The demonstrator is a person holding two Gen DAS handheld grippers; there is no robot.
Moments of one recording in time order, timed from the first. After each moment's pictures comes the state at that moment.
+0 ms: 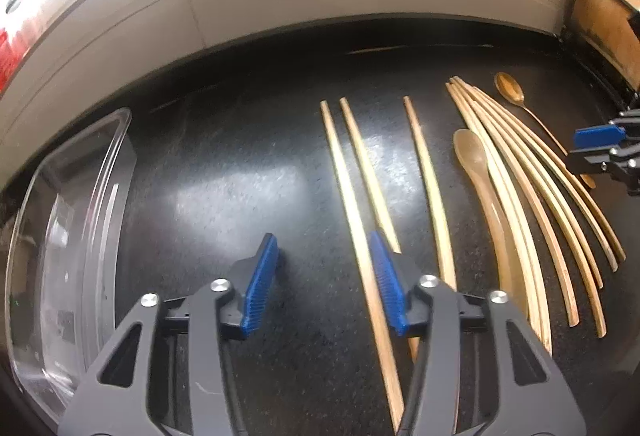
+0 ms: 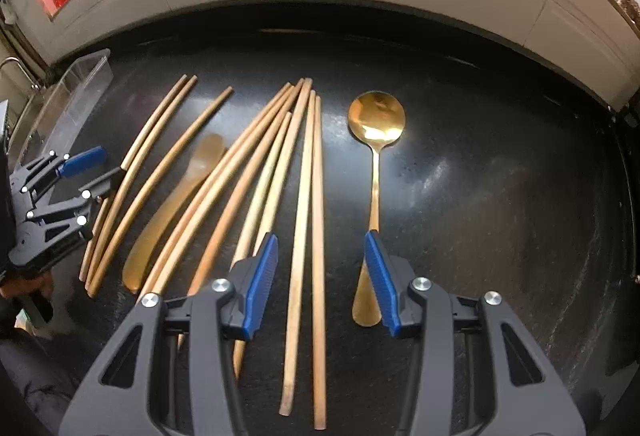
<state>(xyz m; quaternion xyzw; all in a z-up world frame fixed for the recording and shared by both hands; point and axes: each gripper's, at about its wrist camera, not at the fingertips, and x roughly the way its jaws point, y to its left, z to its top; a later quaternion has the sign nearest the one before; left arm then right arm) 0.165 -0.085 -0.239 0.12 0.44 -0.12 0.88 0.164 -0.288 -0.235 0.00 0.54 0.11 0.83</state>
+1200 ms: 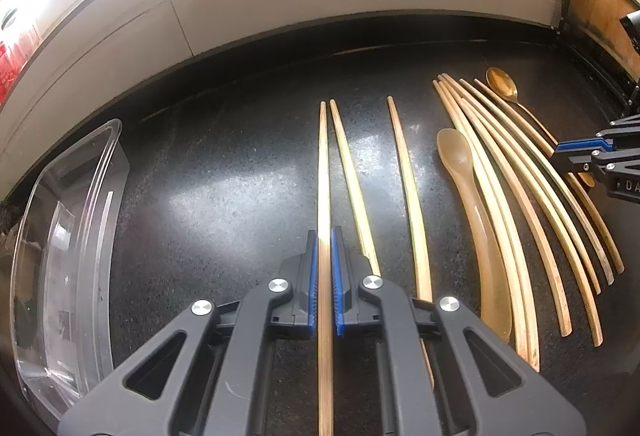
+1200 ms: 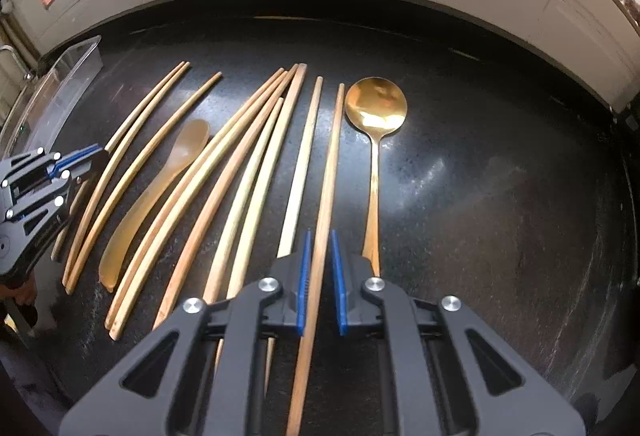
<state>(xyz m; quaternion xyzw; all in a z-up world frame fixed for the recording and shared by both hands) 0.169 -0.094 -0.232 0.14 0.45 -0.11 0.87 0.162 -0.280 -0.254 -0.02 0.54 0.10 0.83</state>
